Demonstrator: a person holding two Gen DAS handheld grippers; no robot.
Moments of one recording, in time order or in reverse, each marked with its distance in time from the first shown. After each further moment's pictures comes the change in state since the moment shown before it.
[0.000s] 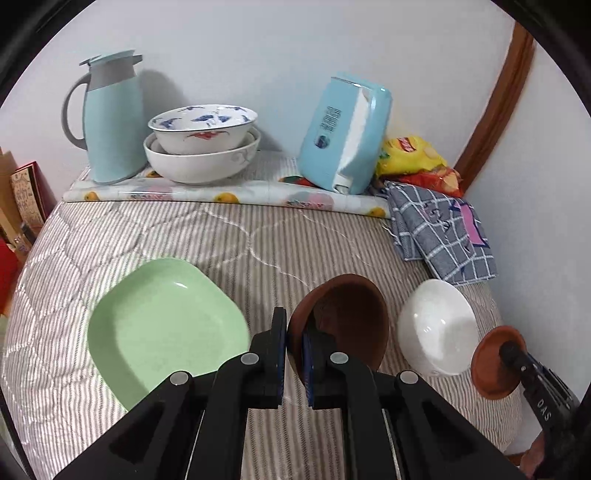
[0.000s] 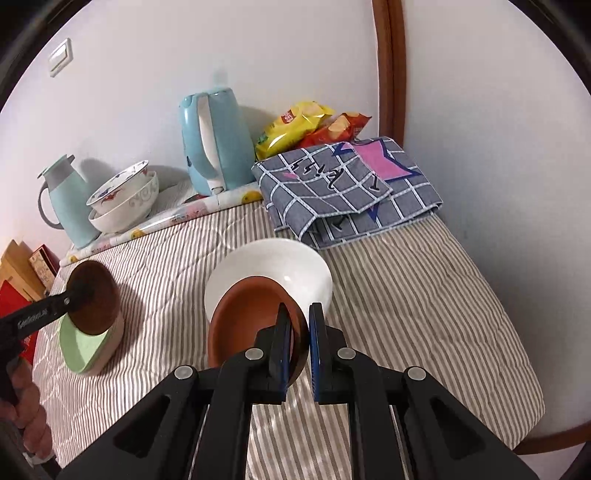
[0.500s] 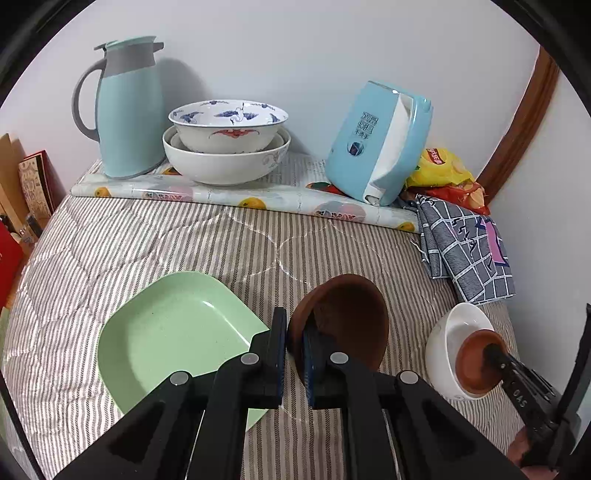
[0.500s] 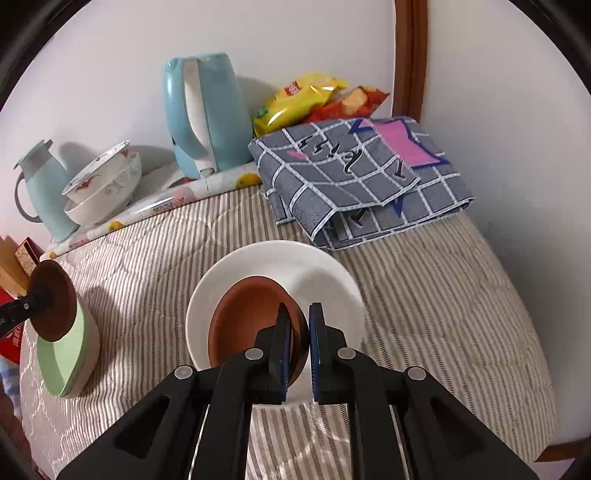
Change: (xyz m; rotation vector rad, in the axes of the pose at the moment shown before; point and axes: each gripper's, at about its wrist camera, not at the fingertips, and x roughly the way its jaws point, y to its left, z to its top) left arm 0.022 0.024 0.016 -0.045 0.009 0.028; right arm 0.067 0.017 0.015 -0.016 0.087 -0.027
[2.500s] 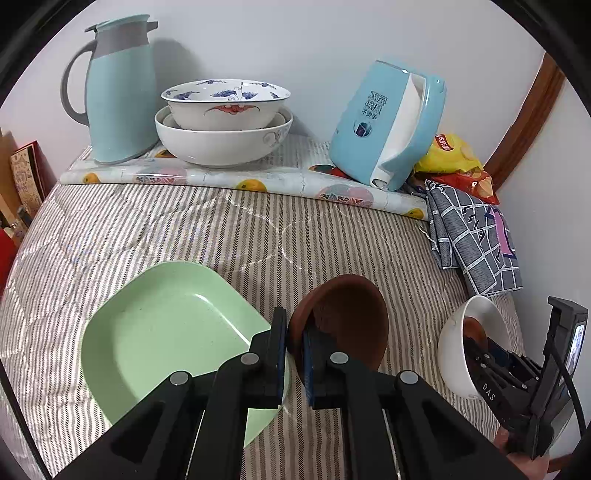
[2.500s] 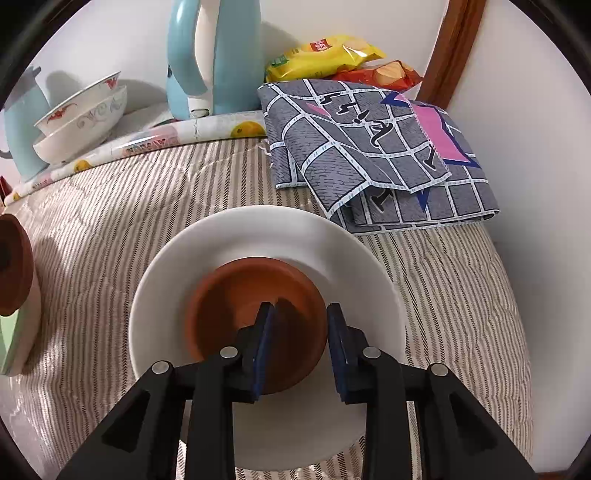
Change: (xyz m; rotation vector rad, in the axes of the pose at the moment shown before) left arm 0.021 0.007 -0.002 -0.002 0.045 -0.005; right arm 0.050 0.022 0.003 -0.164 0.096 -0.101
